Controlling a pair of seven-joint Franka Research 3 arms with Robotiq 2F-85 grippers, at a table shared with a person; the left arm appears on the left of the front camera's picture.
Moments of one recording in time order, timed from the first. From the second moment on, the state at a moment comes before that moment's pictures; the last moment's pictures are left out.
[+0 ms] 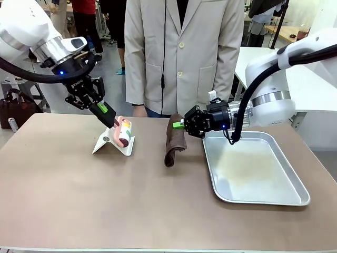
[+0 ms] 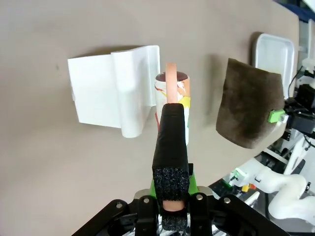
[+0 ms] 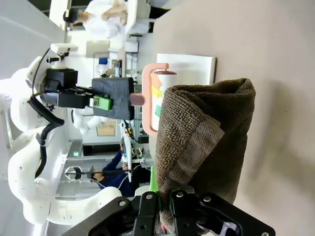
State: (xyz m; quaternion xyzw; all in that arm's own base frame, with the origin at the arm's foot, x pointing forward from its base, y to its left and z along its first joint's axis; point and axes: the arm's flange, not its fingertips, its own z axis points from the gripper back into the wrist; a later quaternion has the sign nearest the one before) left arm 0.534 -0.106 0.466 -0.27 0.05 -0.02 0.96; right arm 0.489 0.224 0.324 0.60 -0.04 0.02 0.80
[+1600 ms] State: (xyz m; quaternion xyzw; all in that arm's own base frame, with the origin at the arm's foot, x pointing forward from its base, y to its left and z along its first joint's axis) left arm 0.553 -0.108 0.416 -0.29 0.06 -0.05 0.95; right arm 0.506 0.244 0.291 0.57 0.03 0.02 0.82
